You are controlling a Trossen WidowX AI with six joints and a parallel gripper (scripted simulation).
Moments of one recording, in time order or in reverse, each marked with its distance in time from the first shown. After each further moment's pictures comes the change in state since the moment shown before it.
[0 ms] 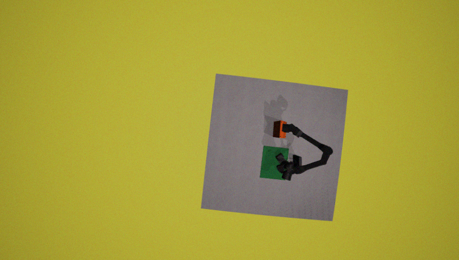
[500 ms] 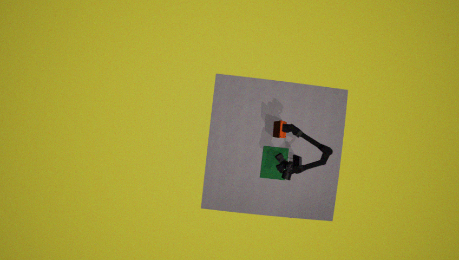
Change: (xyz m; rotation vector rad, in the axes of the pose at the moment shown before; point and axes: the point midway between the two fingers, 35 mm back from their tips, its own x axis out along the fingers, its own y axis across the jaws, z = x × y) arm 0.009 0.000 0.000 0.002 -0.001 0.000
